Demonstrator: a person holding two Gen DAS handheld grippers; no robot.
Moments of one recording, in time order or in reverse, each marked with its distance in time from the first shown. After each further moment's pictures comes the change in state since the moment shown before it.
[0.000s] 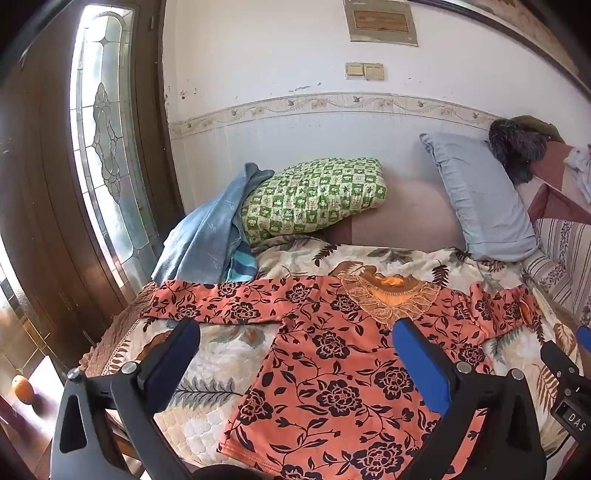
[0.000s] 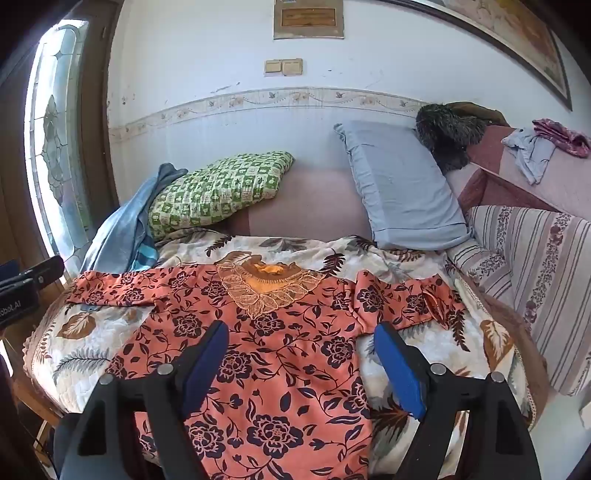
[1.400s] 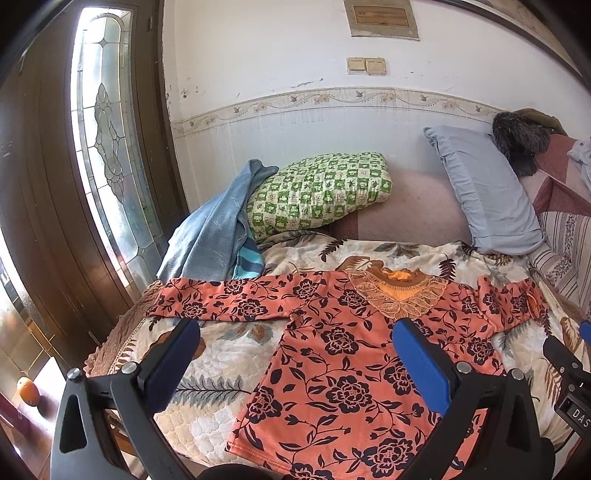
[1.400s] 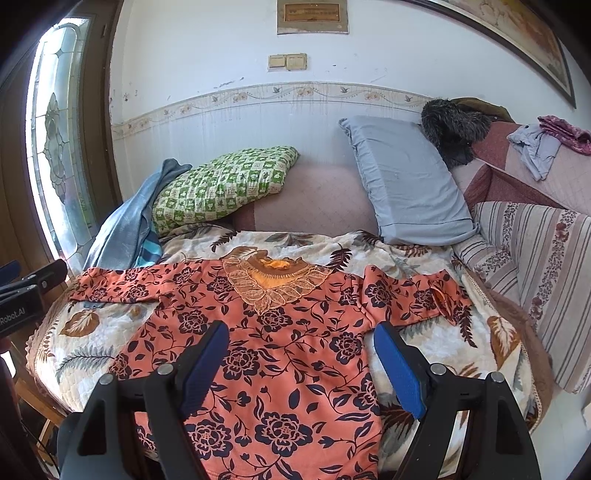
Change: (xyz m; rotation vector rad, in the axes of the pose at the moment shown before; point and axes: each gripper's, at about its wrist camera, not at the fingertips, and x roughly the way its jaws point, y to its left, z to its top) left arm 0.005 0.006 -0.004 0.030 0.015 0.038; right arm 0.006 0.005 -0.003 -0.020 0.009 0.004
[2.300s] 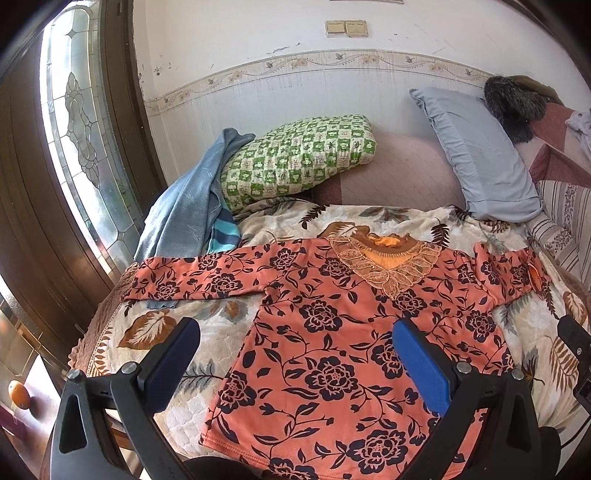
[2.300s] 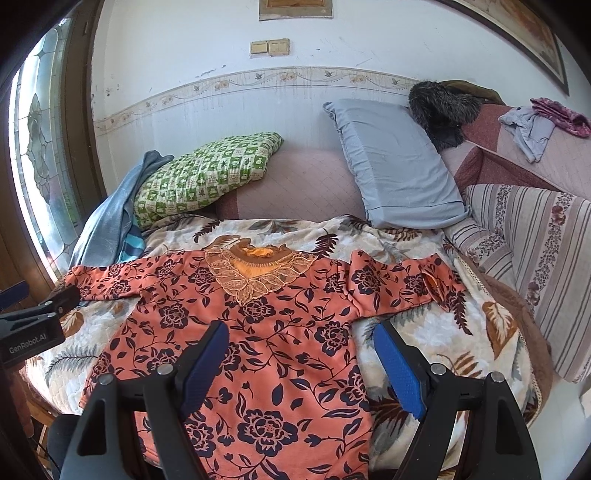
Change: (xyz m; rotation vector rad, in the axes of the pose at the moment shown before) left arm 0.050 -0.040 -0.012 0.057 0.123 -0.041; right arm 0.028 -0.022 -0.004 0.039 0.063 -0.042
